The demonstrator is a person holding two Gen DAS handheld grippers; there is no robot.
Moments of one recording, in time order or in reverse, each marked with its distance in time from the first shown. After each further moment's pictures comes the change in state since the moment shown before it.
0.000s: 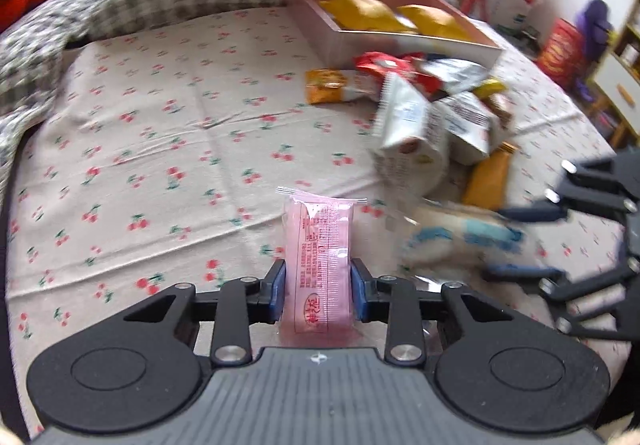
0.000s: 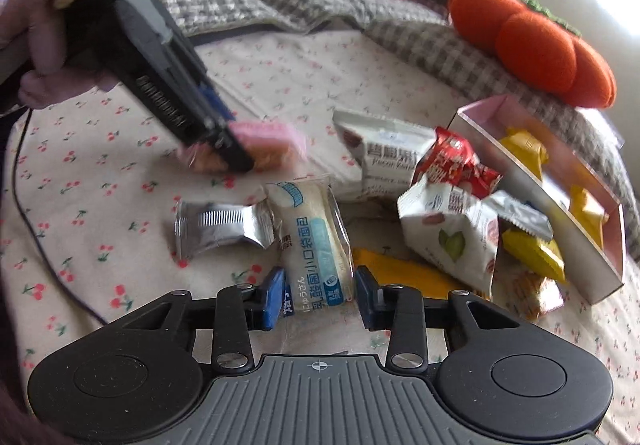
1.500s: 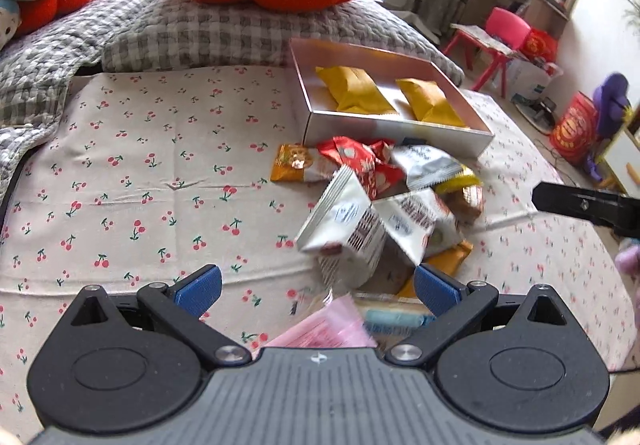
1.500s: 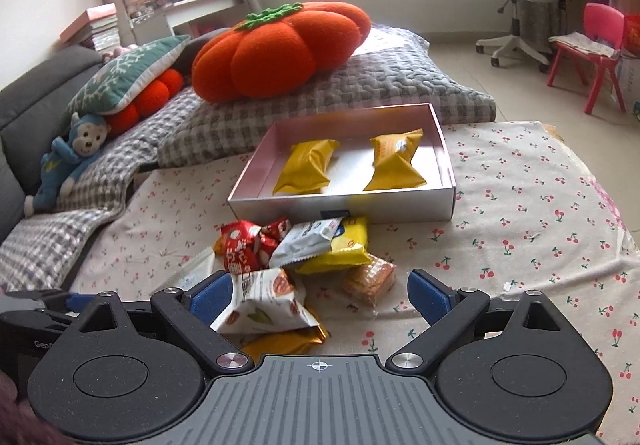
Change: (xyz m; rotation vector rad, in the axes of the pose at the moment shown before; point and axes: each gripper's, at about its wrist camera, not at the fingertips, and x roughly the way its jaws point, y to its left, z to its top) left arm -0.007 -0.046 0.031 -0.124 -0.144 0.006; right arm -0.072 -0.124 -0.013 0.774 -0.193 -0.199
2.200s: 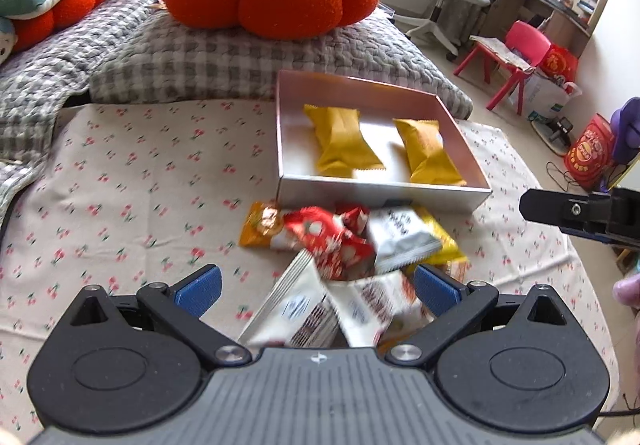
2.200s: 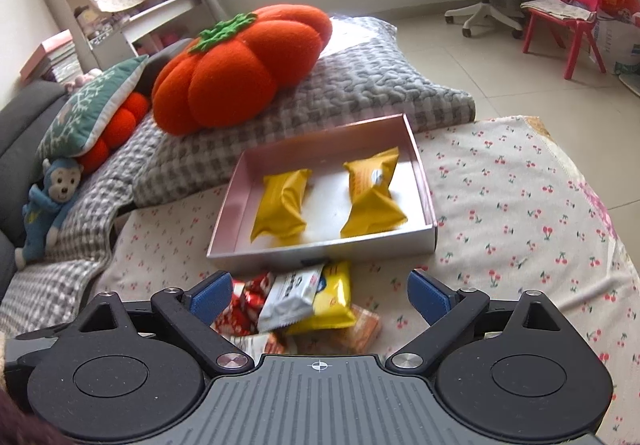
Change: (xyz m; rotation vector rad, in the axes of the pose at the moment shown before) left arm 0.012 -0.034 0.060 -0.074 0.015 0.055; right arm 0.010 -0.016 0.065 0.150 0.069 -0.036
